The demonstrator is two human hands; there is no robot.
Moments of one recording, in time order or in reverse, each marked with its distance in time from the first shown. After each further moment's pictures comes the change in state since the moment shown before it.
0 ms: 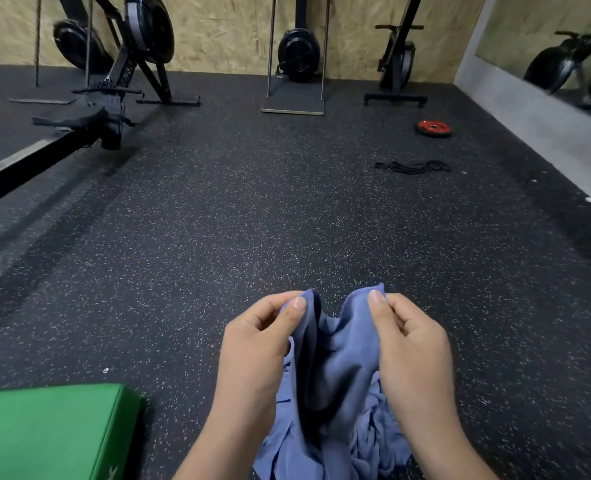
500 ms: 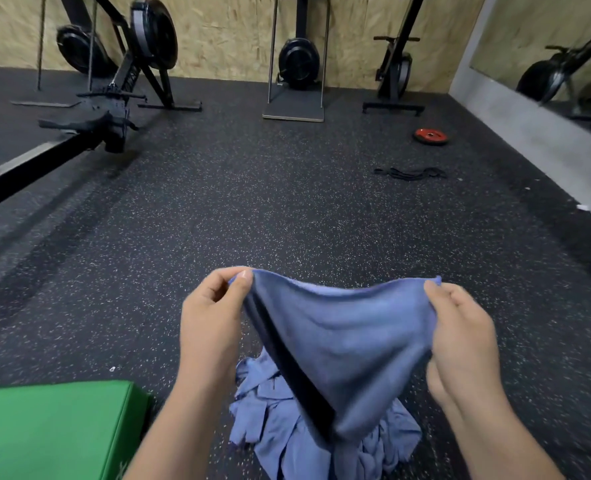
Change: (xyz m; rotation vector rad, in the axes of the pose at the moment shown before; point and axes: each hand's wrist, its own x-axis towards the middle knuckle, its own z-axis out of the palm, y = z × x) left_hand 0.028 0.025 -0.064 0.070 0.165 0.158; right_hand 0.015 0.006 -0.013 0.399 0.219 0.168
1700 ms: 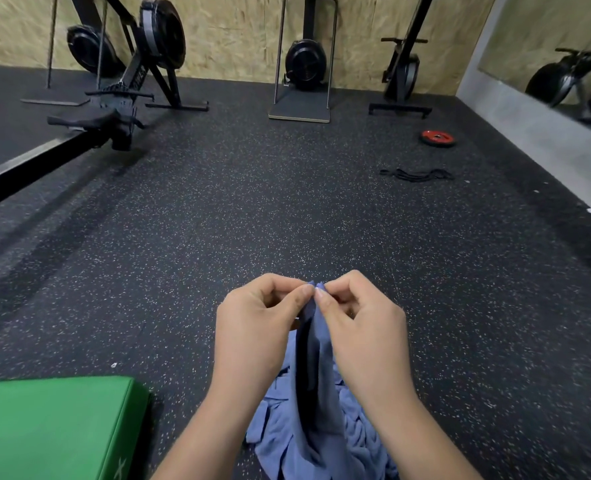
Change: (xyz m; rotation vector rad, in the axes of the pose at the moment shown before) left_hand -0.037 0.019 0.027 0.237 -0.167 0.036; right_hand -0.056 0.005 0.067 -0.488 -0.359 -0.317
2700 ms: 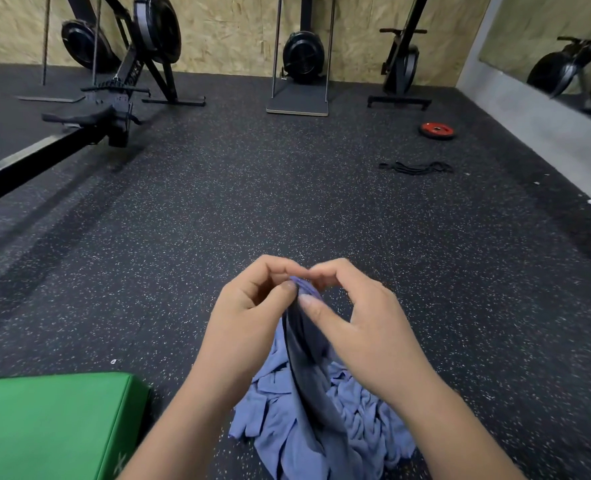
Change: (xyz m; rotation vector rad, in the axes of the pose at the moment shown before) left_hand -0.003 0.013 -0.006 -0.108 -0.182 0.089; right_hand 0.007 -0.007 -0.031 -0.154 -0.299 -0.194
